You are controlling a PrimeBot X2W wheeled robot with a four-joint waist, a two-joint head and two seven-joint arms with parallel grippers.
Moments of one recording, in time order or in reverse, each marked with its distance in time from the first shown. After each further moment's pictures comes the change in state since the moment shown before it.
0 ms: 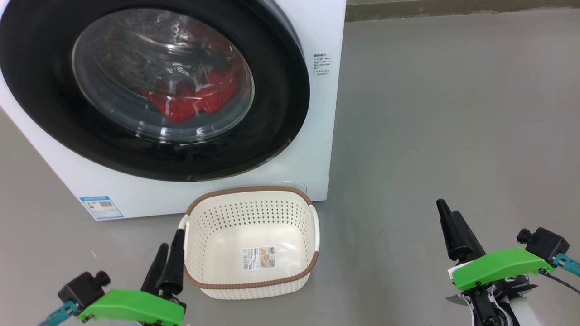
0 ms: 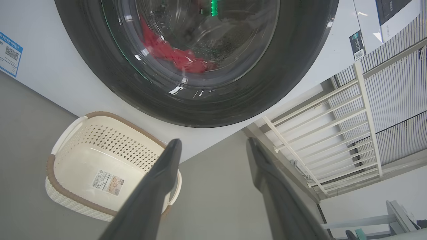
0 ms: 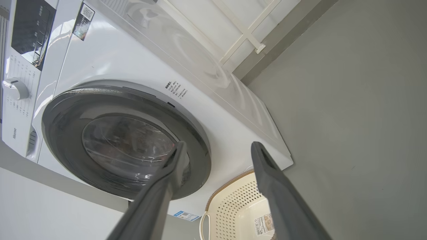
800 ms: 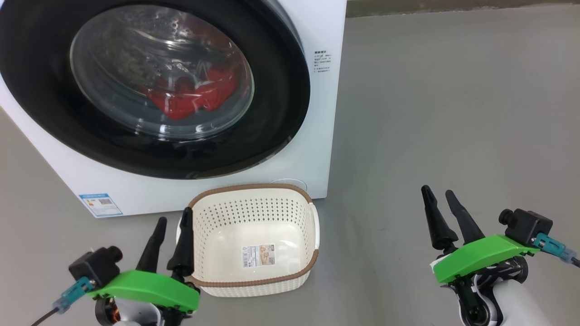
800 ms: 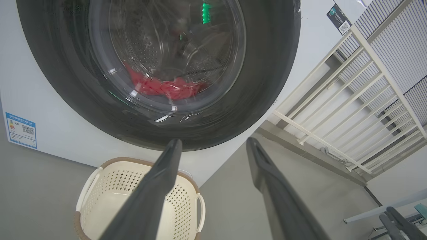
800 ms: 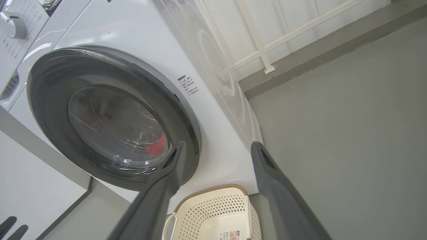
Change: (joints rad) left arm -0.063 0.000 -0.037 -0.024 0.285 0.042 -0.067; right arm -0.061 -0.003 0.042 0.016 -0.300 0.000 -0.064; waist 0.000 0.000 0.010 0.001
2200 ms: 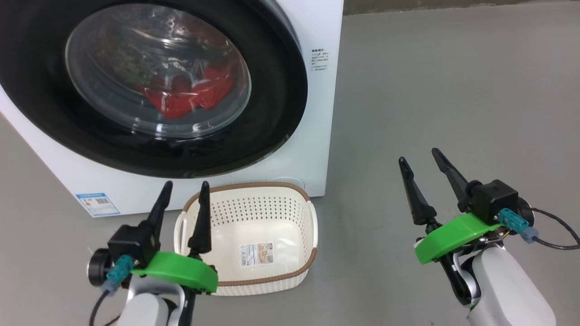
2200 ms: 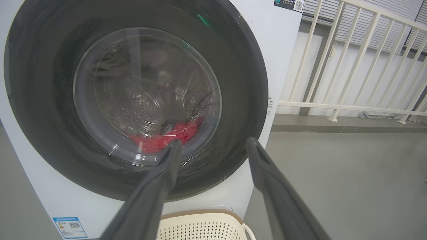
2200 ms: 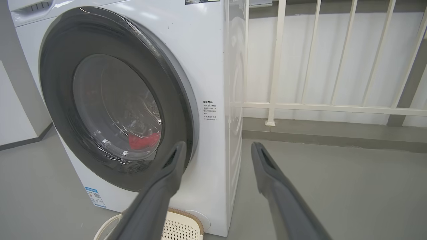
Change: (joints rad) left arm -0.104 0.000 -0.065 0.044 0.434 0.053 -0.116; right arm -0.121 -0.012 0.051 0.023 -0.470 0.000 -0.117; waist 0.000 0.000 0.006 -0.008
